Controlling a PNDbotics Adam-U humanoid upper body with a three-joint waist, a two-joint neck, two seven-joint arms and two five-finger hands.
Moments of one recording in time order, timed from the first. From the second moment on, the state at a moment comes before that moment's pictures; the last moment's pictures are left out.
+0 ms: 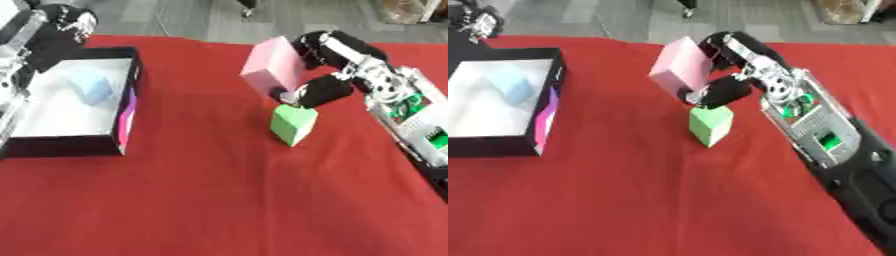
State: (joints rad) left arm -0.55 0.71 -0.14 -1.83 -0.05 0.50 -0.03; right arm -0.88 -0.38 0.51 -1.59 0.19 0.47 0.15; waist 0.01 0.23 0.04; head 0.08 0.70
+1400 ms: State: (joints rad) left arm -0.75 0.76 -0.35 -1.87 -0.23 0.49 -0.46; right arm -0.86 -0.20 0.56 -1.38 0.19 0.11 -0.09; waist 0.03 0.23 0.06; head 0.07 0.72
